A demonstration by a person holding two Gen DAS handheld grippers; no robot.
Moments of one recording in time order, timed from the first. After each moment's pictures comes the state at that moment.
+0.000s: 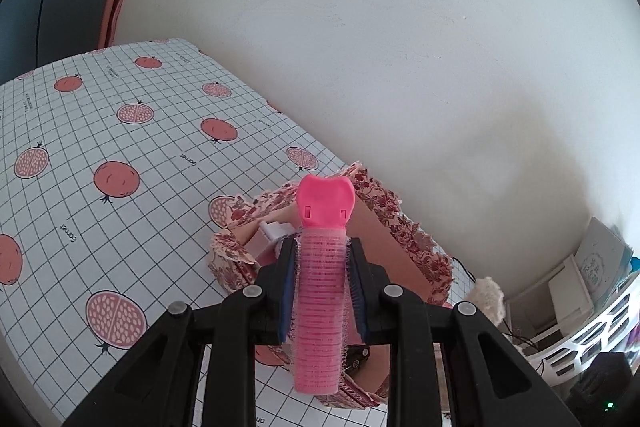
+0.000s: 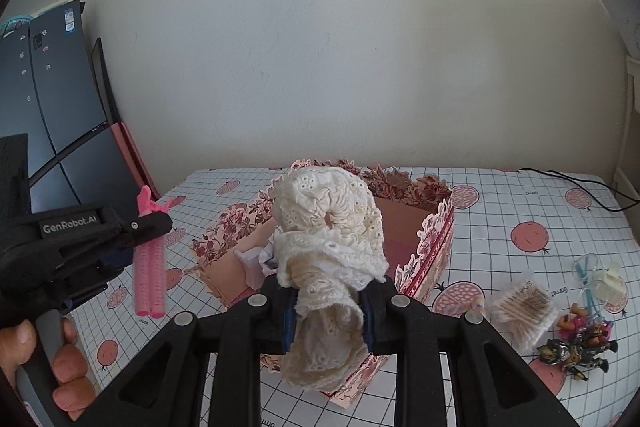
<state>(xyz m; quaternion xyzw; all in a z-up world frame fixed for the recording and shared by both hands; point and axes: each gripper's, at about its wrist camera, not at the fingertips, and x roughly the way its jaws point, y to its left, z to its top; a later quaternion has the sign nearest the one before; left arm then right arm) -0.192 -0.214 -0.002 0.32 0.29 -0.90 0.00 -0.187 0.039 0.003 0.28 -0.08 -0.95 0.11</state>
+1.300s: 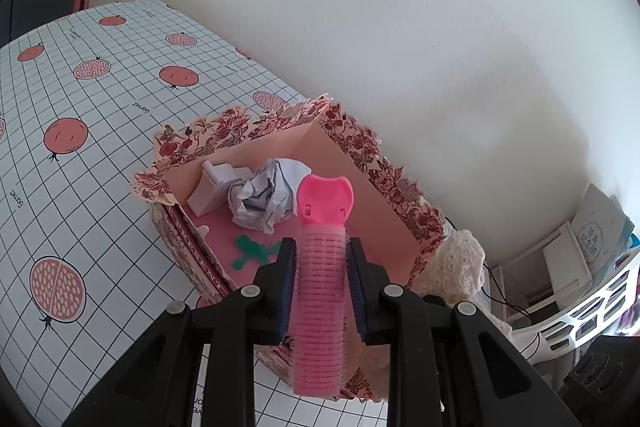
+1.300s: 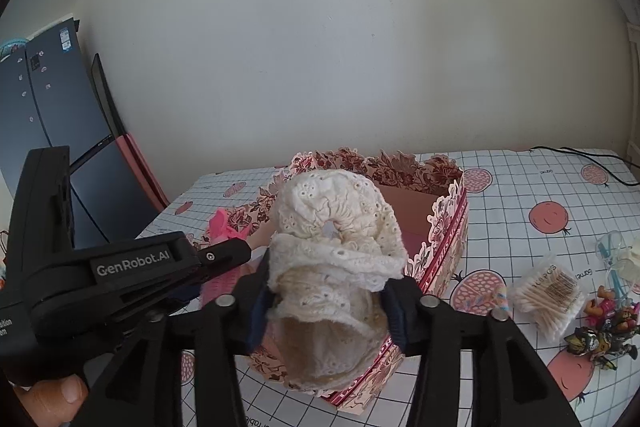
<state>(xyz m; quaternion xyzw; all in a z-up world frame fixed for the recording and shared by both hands) -0.221 -0.164 -0.037 0.38 0.29 -0.88 -0.04 -0.200 0.047 -0.013 0.29 -0.12 -0.94 0.13</state>
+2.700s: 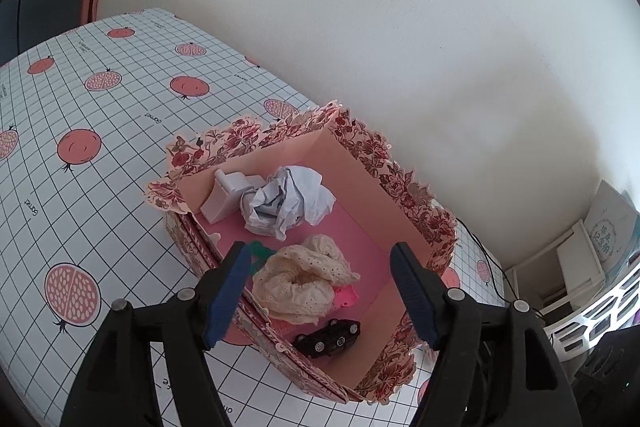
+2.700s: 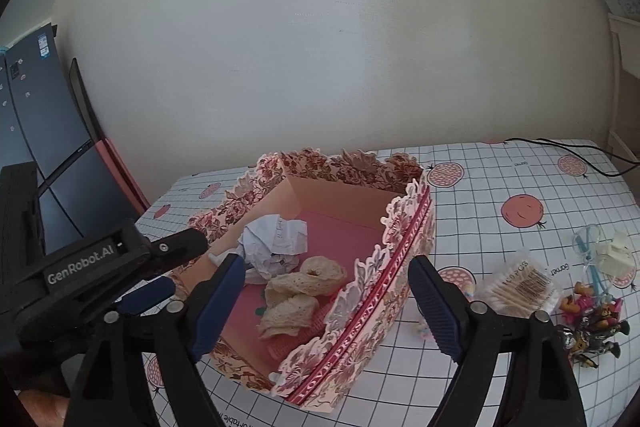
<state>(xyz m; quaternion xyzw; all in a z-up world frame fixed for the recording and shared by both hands) -0.217 -0.165 -0.032 0.38 0.27 -0.89 -0.01 -0.209 0.072 -0.013 0.30 -0.13 -0.94 0.09</state>
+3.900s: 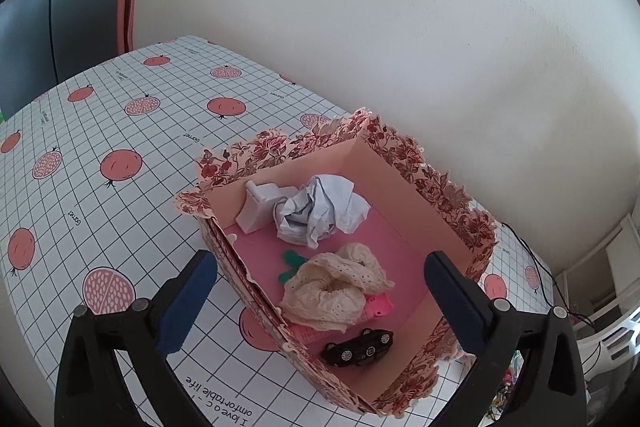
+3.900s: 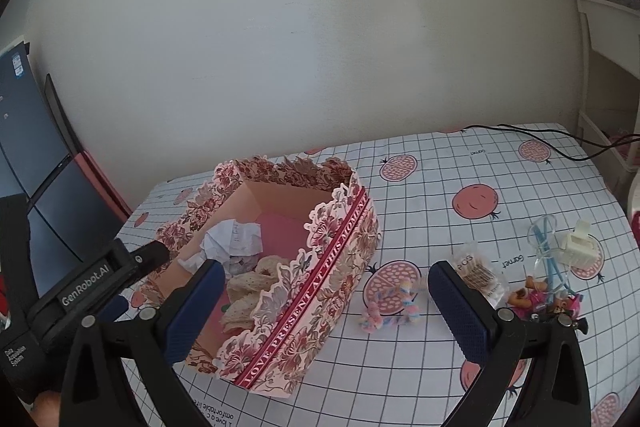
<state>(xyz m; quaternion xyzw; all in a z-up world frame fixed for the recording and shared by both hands) -0.215 -0.139 -0.027 0.37 0.21 -0.90 0.09 -0.205 0.125 -0.001 0.33 -0.15 -0.93 0.05</state>
